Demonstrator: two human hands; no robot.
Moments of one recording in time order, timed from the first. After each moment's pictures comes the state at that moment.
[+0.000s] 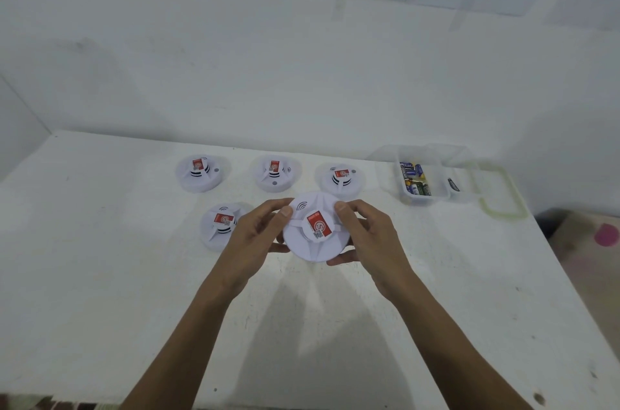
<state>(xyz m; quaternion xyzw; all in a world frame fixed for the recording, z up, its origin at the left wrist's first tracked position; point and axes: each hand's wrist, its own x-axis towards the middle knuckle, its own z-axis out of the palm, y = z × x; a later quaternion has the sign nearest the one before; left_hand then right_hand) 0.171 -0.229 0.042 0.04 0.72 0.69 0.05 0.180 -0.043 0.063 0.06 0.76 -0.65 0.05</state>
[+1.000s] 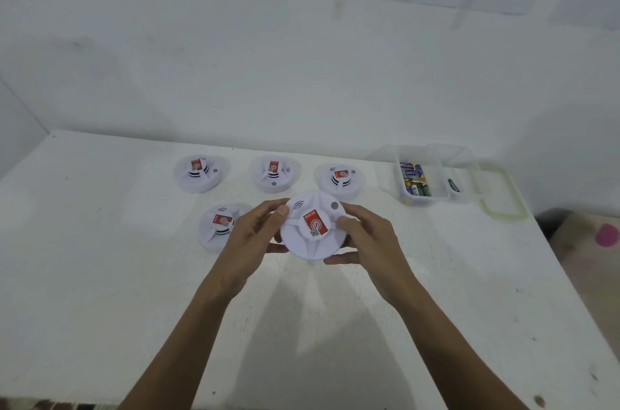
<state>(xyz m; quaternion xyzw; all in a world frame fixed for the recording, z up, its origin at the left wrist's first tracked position) 0.166 -0.232 0.033 0.03 0.70 0.71 0.06 0.180 -0.038 0.059 0.07 0.72 -0.68 0.08</state>
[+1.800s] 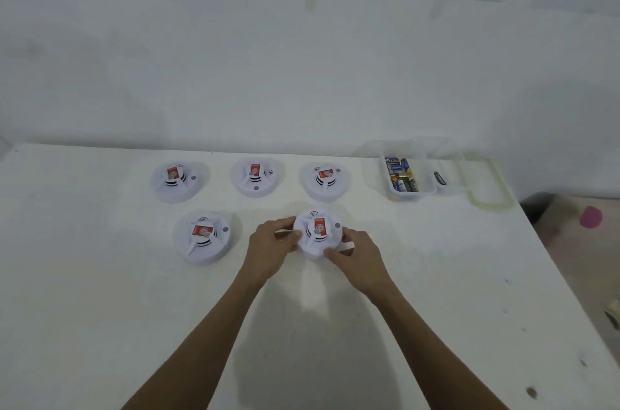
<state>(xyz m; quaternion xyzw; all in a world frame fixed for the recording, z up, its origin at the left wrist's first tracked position) 0.116 -0.189 -0.047 -0.01 0.78 0.62 0.09 0.159 -0.013 -0.014 0.09 0.87 -0.47 0.07</state>
